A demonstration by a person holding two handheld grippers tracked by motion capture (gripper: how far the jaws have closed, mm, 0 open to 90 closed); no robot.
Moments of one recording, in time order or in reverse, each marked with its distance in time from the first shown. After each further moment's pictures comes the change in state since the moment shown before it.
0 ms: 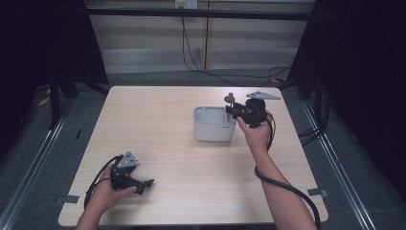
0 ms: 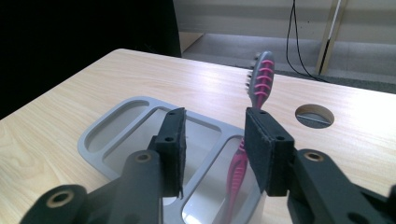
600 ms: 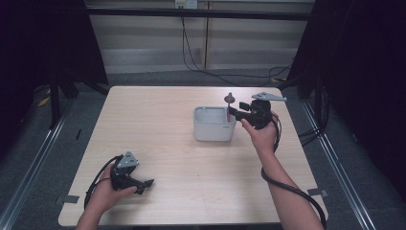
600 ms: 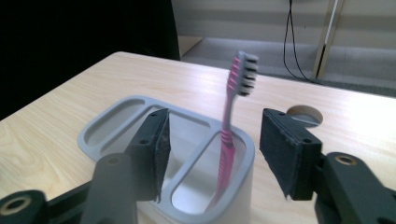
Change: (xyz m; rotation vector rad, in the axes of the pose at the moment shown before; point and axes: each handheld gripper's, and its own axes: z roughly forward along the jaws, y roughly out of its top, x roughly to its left) left arm 0.000 0.000 0.000 0.000 0.001 0.001; right arm -0.007 -0.002 -0.013 -0.018 -0.001 -0.005
